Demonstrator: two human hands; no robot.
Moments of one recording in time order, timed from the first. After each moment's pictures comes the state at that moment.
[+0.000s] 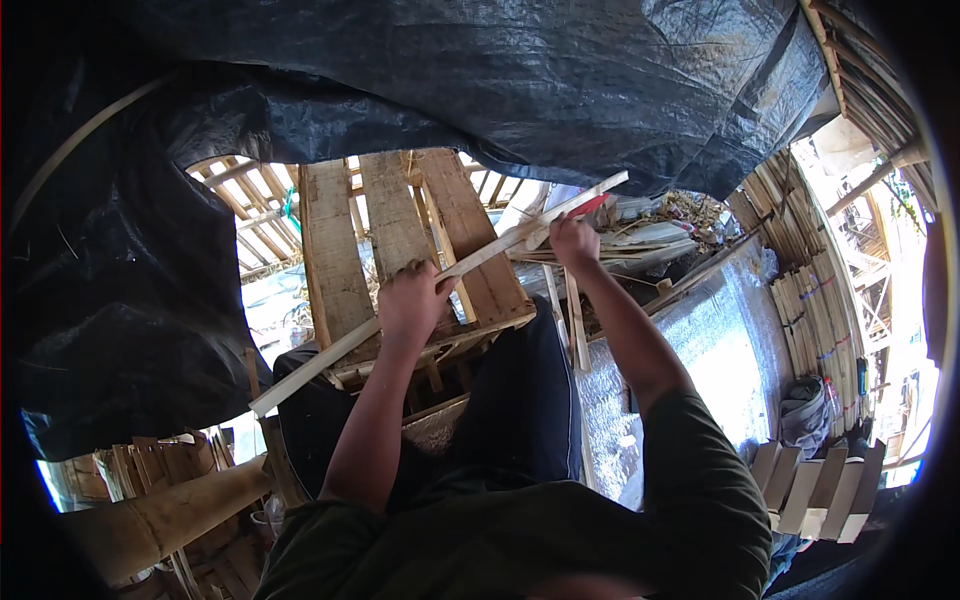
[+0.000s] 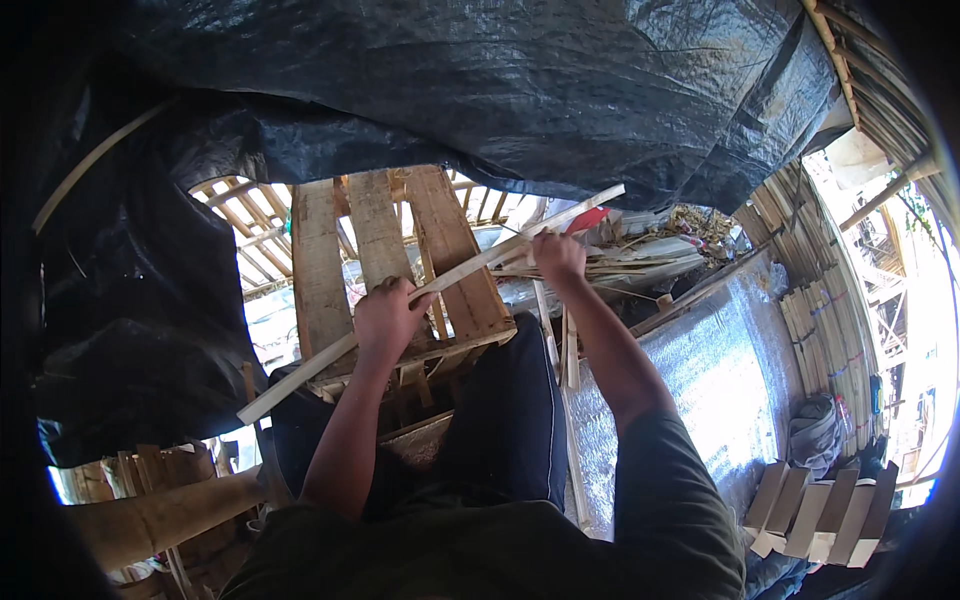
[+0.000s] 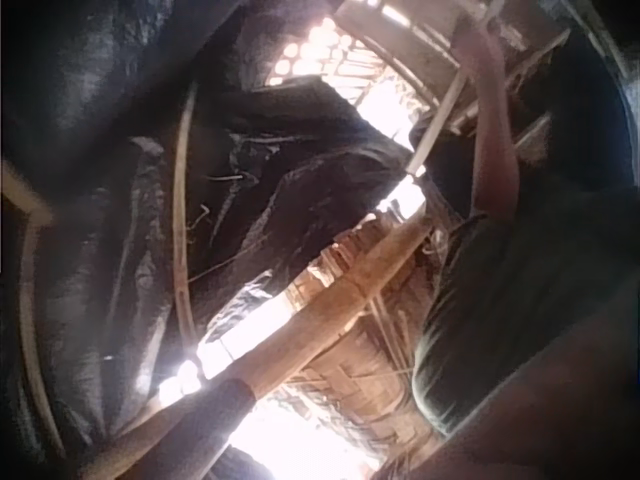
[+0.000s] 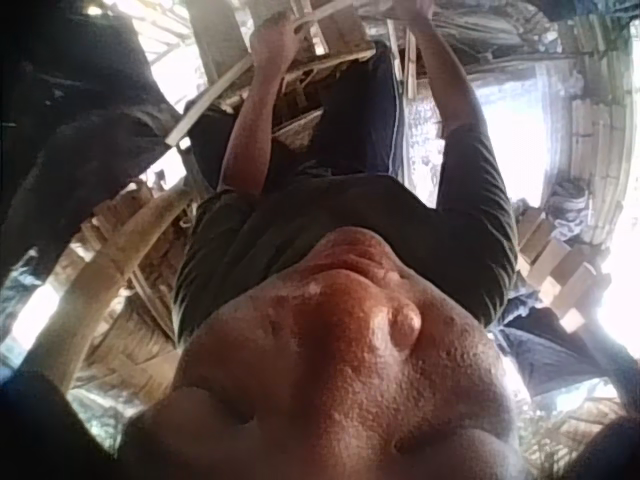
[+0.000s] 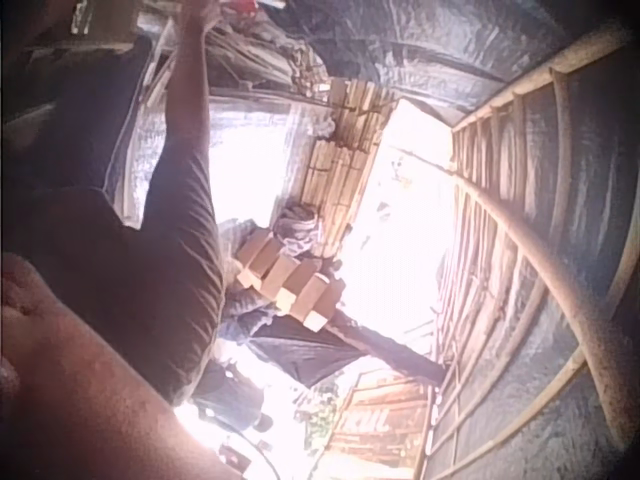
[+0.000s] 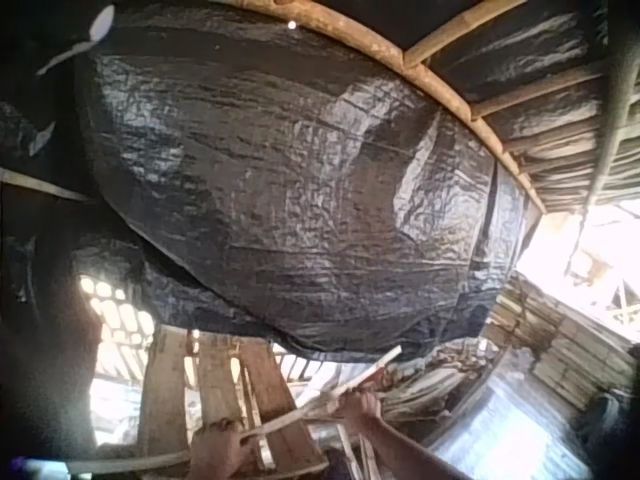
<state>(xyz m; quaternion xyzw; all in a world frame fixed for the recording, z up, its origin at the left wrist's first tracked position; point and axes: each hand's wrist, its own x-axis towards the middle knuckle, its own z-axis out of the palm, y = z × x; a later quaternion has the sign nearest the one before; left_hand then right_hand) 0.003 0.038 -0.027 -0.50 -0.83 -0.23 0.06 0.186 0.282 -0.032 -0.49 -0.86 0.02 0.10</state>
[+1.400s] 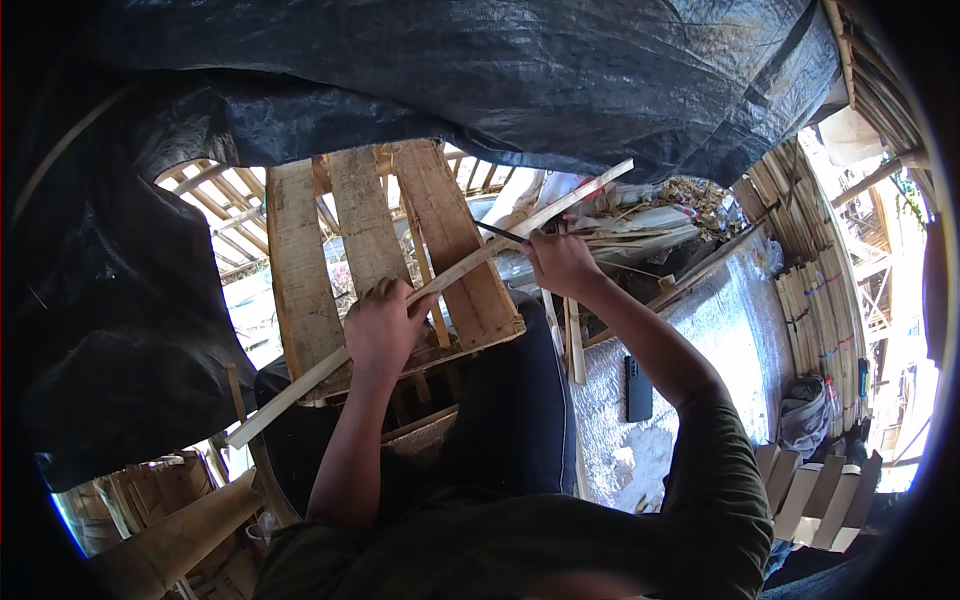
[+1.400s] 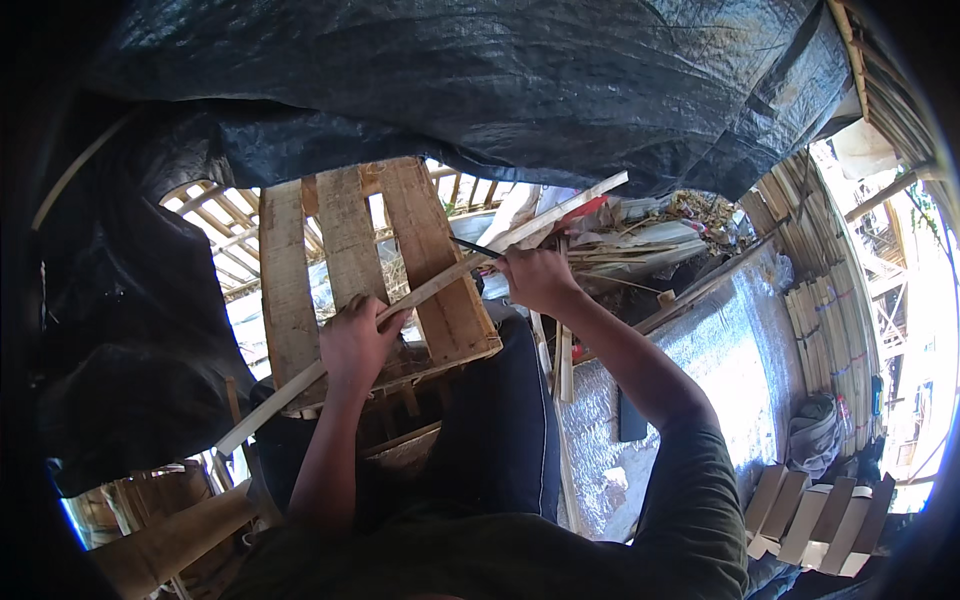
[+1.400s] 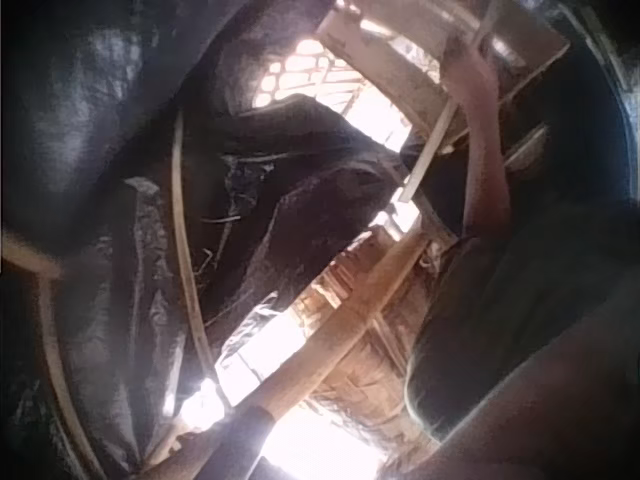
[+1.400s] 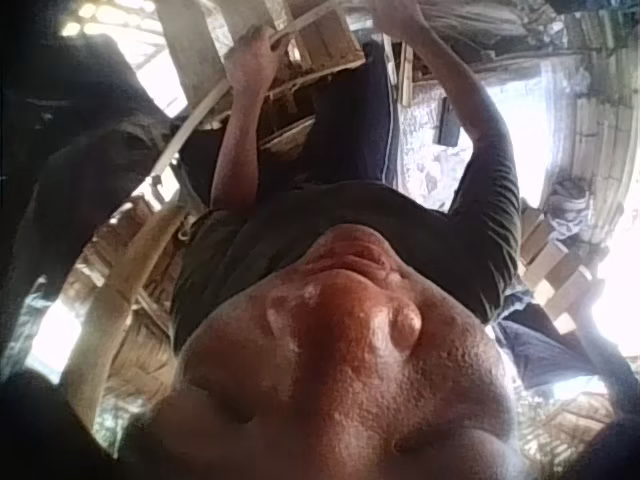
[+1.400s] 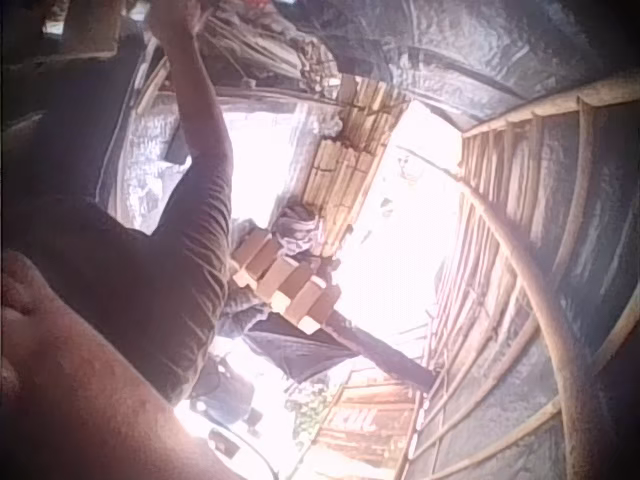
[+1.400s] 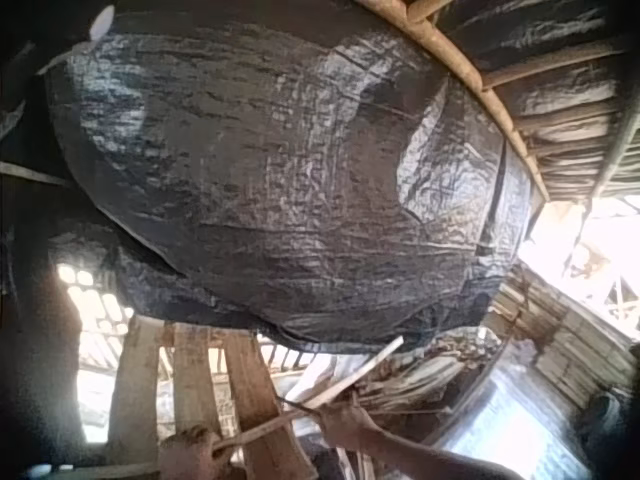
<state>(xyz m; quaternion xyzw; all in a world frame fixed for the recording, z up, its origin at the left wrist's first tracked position) 0.004 0.037 -0.021 -0.50 -0.84 -0.22 0.04 0.205 0.285 -0.032 -0.20 -0.96 -0.03 0.17</state>
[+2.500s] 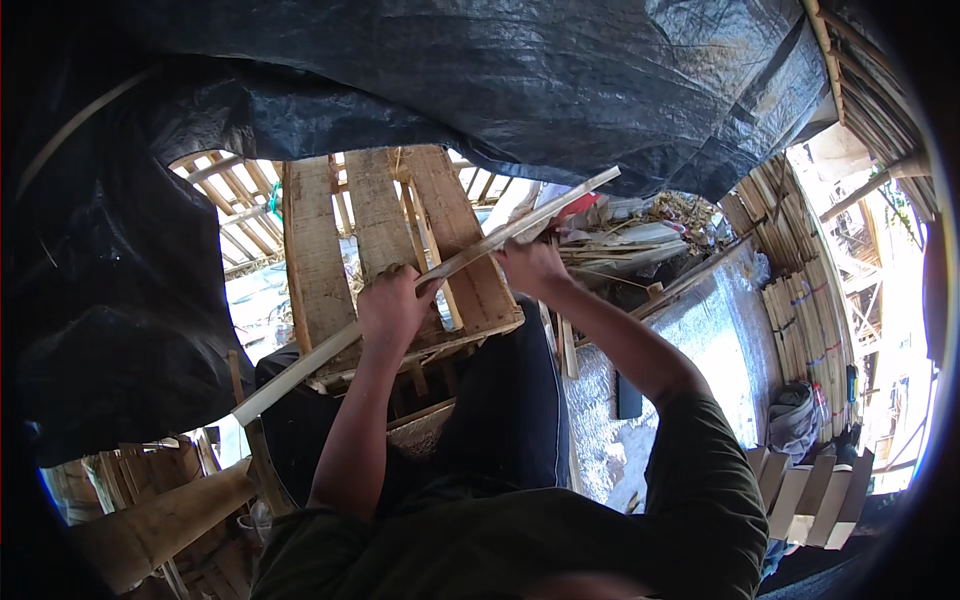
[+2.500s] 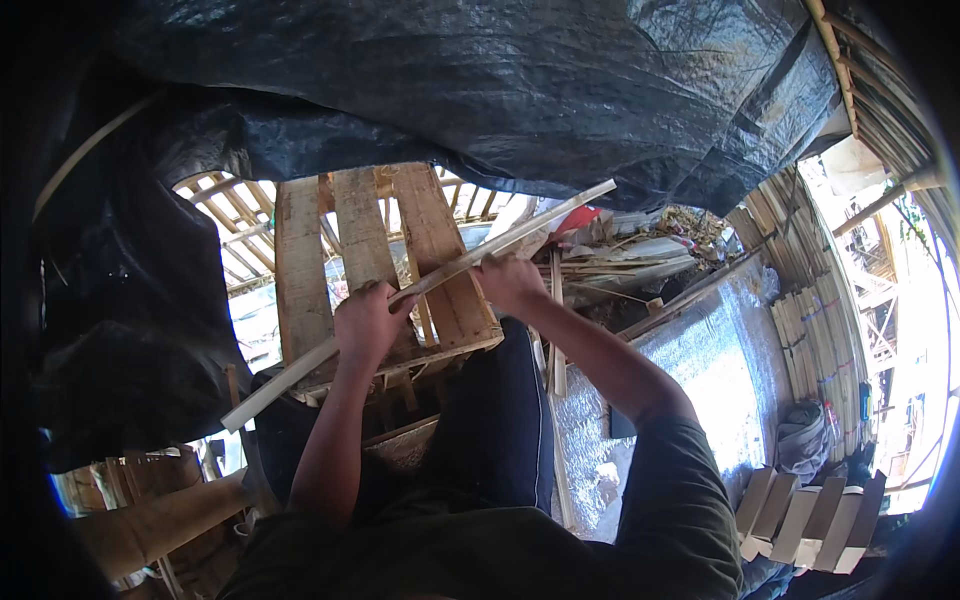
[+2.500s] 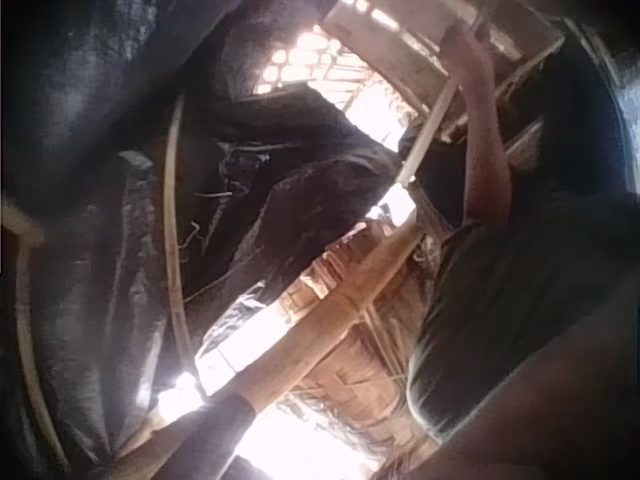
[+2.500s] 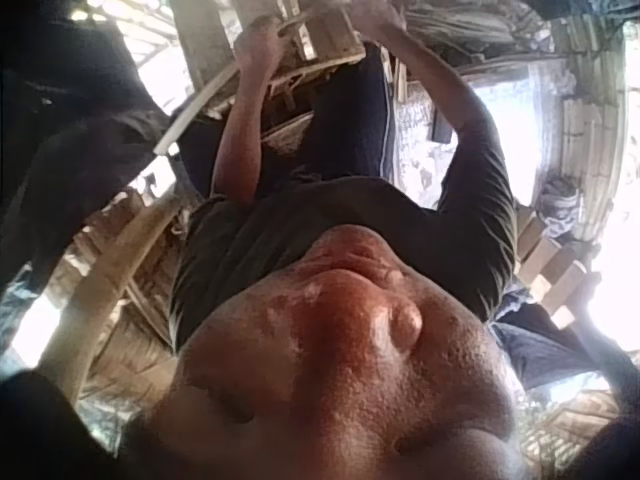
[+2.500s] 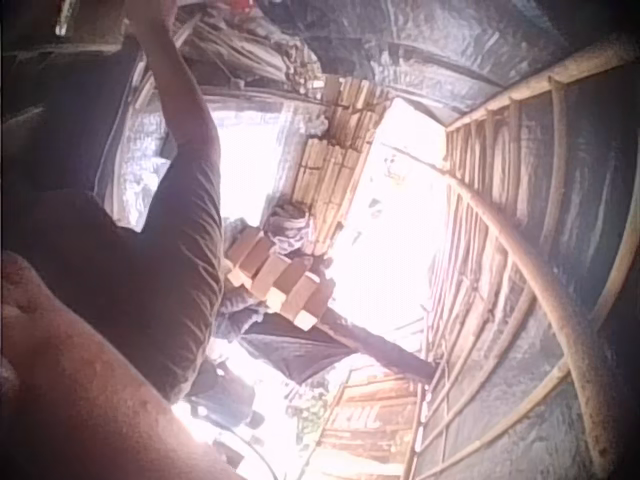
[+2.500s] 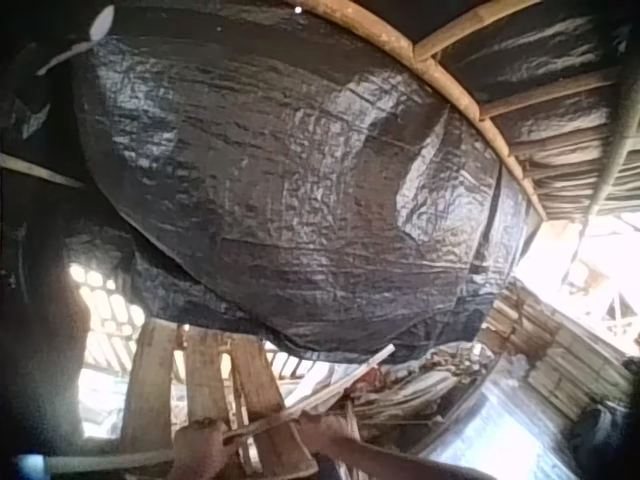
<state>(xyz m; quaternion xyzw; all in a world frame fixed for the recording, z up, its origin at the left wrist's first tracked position) -0.001 0.040 -0.025 -0.47 -0.85 -0.24 -0.02 0.173 0.243 -0.030 -0.22 -0.97 0.01 0.12</state>
